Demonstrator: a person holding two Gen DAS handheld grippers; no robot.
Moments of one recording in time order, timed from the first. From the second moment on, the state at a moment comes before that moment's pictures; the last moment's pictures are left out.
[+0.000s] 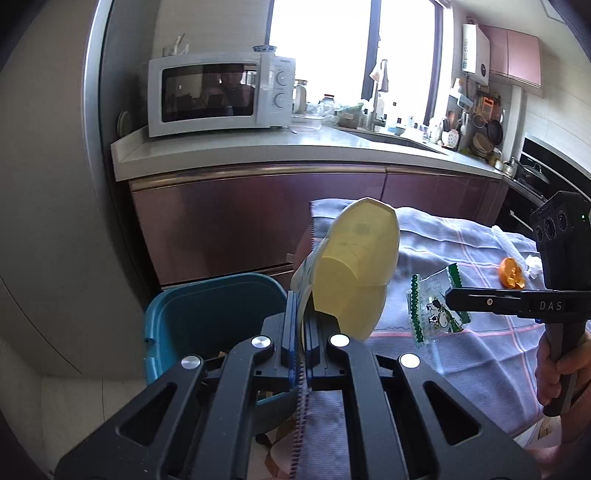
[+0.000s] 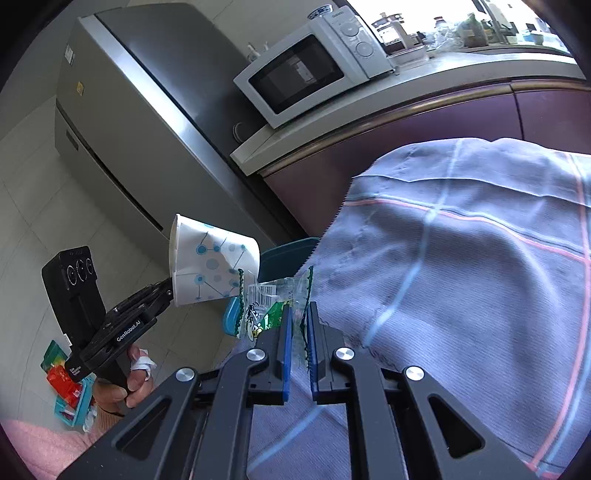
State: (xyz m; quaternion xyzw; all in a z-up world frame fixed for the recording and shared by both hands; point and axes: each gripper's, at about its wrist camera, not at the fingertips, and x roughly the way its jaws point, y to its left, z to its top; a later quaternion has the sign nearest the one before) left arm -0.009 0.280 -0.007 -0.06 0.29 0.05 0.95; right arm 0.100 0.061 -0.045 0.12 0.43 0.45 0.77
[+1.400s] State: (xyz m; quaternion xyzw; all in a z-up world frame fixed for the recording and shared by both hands) left arm 0.029 0.345 -0.077 -0.10 0.34 0.11 0.93; right arm 0.117 0.176 -0.074 0.01 0.46 0.45 0.76
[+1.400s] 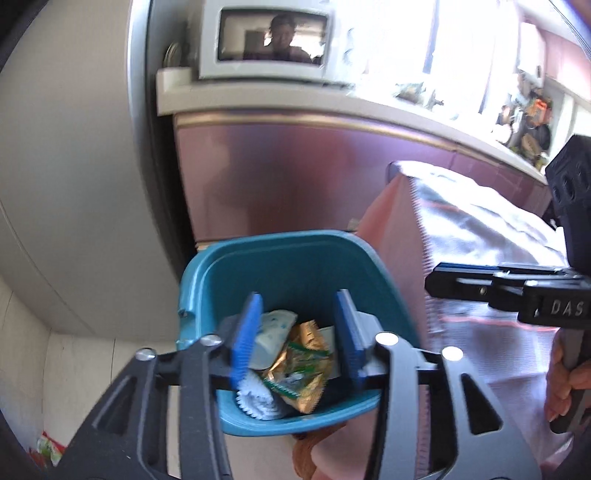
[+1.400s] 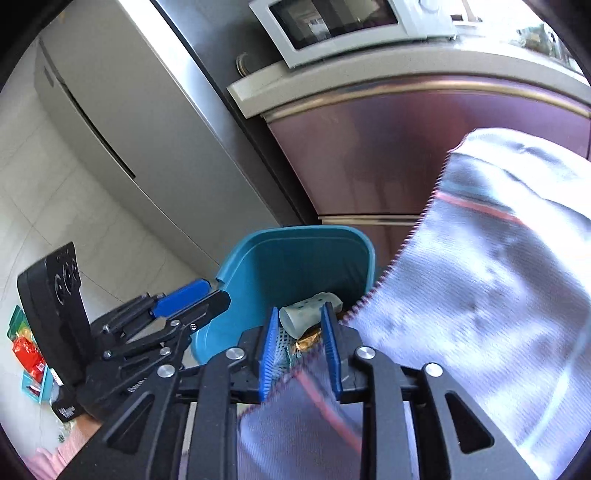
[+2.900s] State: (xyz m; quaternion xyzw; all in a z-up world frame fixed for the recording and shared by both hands) left arm 0.183 -0.037 -0.046 0.01 0.38 -0.24 0.89; right arm 0.132 -0.296 -0.064 0.22 0.36 0.05 0.91
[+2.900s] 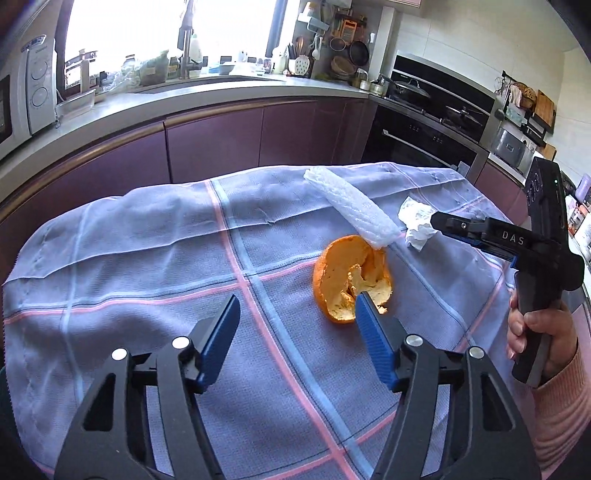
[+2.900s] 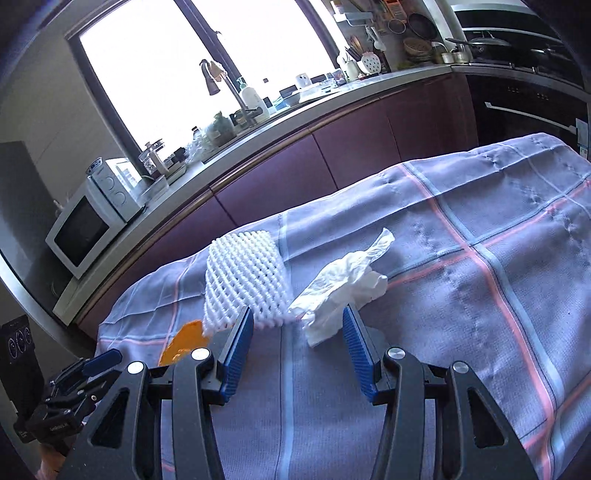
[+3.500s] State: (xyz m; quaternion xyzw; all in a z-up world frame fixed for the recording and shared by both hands) left arm 0.218 -0.078 -0.079 0.02 0.43 -0.25 0.87; right arm 0.141 -0.308 -0.077 0.25 0.36 0.06 0.89
